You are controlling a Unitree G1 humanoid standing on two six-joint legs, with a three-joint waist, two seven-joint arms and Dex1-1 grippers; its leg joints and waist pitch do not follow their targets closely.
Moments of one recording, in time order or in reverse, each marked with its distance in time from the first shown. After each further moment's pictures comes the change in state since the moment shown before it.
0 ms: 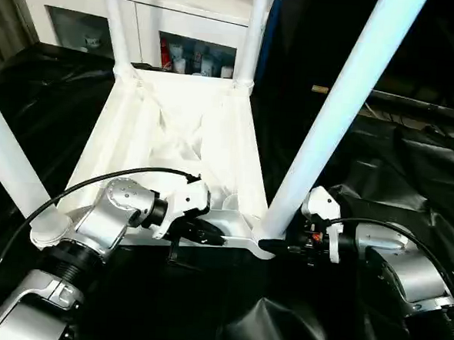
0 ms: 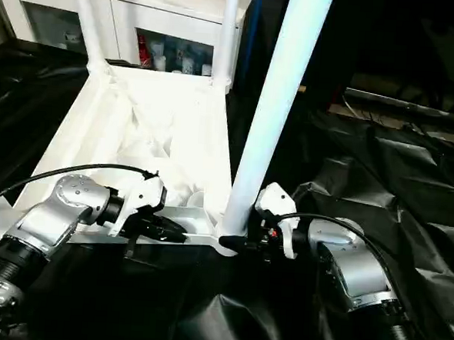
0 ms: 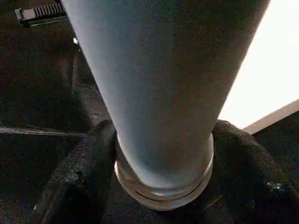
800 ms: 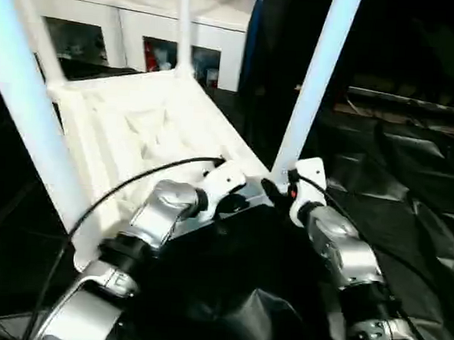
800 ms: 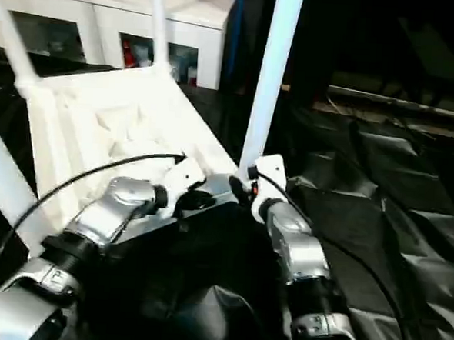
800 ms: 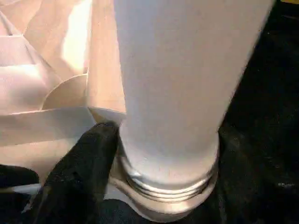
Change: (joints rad) left arm -0.104 -0.274 0.041 0.158 0.138 0.124 0.547; right arm -0.148 0.403 -0.183 0.281 -0.127 -0.004 -0.811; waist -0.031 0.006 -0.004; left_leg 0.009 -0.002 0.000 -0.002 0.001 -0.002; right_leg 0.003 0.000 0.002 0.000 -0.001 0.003
